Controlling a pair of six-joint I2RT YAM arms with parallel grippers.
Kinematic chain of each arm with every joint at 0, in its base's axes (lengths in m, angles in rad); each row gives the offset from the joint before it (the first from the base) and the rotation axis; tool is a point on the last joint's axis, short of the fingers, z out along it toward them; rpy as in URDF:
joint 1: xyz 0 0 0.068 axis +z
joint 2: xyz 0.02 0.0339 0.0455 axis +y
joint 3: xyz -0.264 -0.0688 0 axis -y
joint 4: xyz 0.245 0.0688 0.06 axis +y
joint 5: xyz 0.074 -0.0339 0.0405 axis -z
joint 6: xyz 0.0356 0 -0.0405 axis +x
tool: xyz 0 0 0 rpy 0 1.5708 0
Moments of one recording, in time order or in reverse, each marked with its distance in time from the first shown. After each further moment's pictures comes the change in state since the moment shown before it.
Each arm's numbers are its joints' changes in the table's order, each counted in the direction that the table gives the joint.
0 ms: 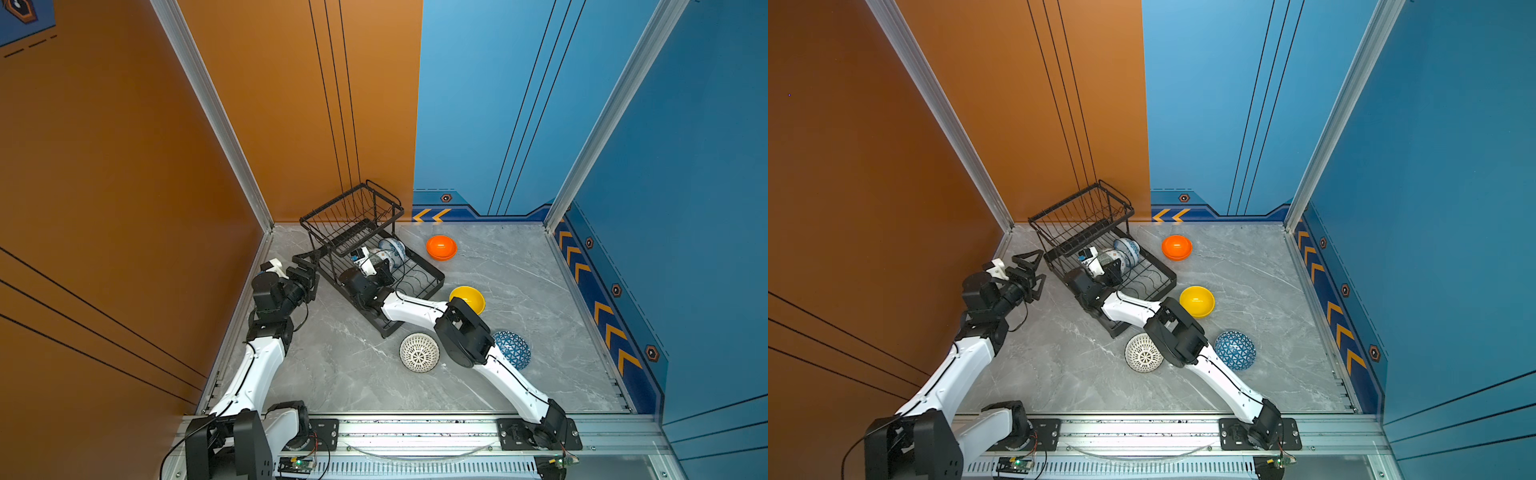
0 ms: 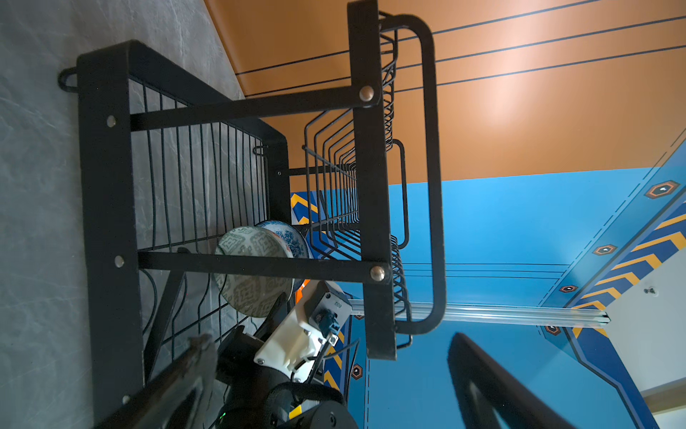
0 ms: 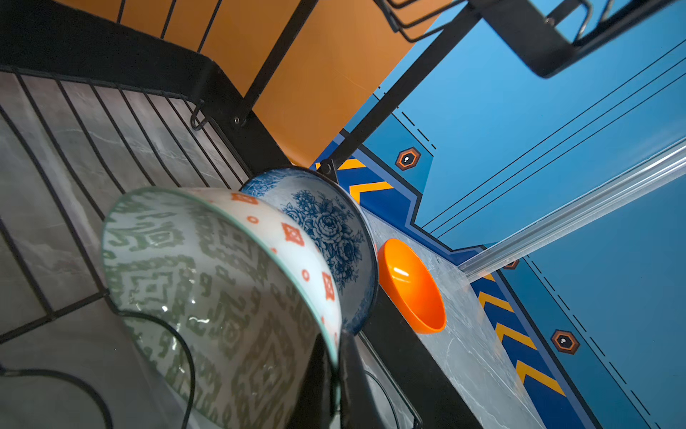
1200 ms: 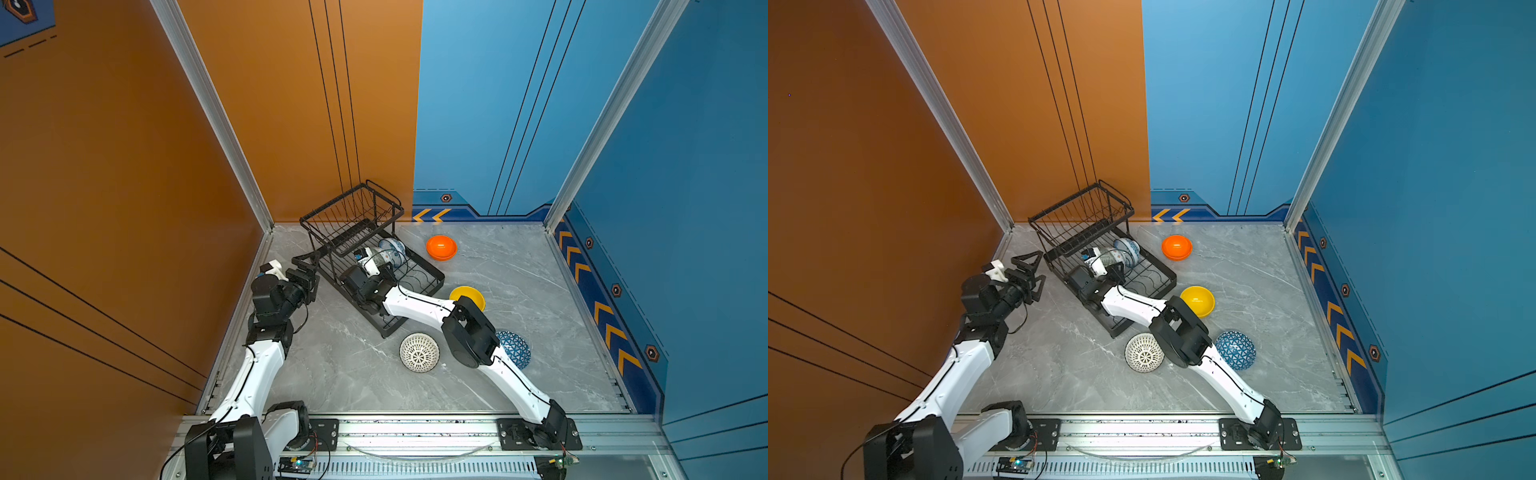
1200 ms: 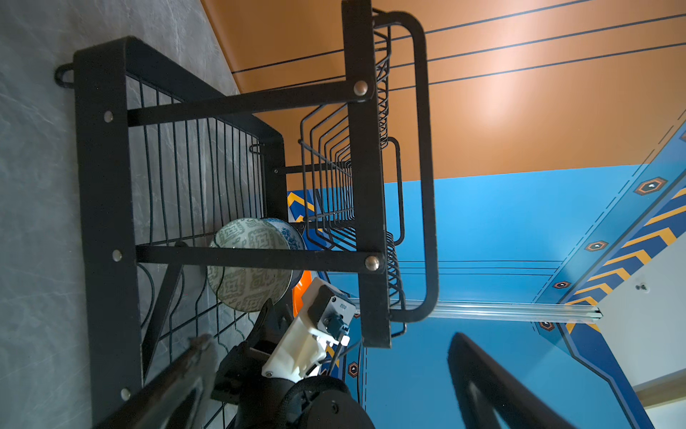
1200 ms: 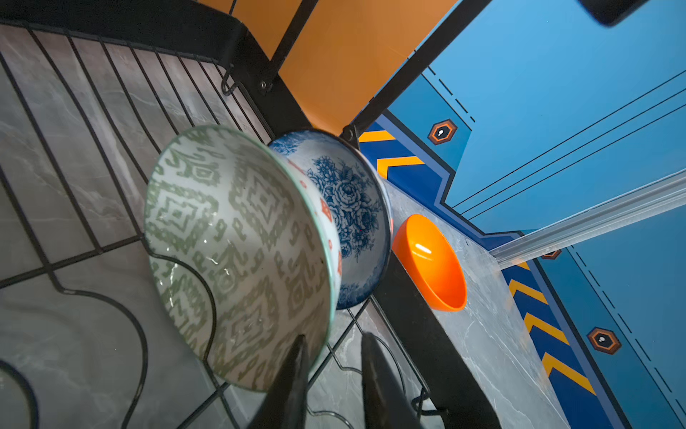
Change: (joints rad) left arm 0.000 -0.031 -0.019 -0.003 0.002 -0.006; right arm -0.003 -0.070 0.027 0.333 -0.133 0.226
